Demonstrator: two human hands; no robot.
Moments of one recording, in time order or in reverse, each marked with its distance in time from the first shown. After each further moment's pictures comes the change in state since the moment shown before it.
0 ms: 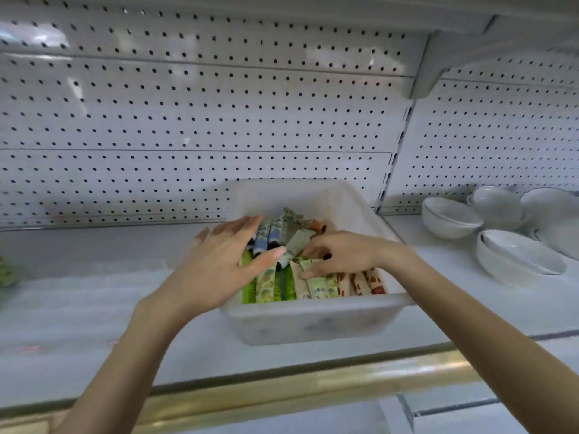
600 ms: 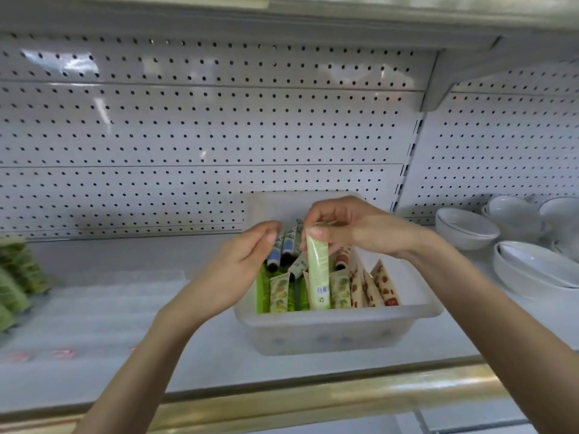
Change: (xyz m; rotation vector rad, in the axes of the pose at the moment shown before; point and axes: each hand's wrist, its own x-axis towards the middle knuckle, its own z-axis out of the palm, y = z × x) left_hand -0.004 0.009 -0.013 -0.640 0.077 -0.005; right_hand -0.034 -0.044 -0.041 0.696 0.157 -0.388
